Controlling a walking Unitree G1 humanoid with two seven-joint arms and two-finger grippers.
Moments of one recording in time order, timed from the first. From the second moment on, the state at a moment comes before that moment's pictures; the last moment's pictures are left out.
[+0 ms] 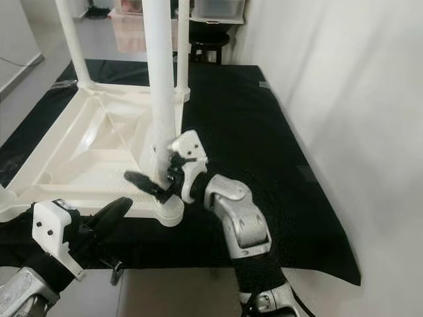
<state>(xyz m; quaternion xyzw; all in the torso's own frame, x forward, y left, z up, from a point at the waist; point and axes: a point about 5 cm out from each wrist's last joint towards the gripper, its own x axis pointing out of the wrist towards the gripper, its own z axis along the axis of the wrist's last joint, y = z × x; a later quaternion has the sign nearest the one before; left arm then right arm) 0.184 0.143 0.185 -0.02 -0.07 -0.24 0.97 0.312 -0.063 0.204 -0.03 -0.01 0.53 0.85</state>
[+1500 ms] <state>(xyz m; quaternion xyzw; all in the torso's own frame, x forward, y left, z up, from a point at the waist) 0.184 0.144 0.186 -0.03 -0.07 -0.24 0.97 0.313 -0.079 0.185 0.01 0.02 0.22 0.98</state>
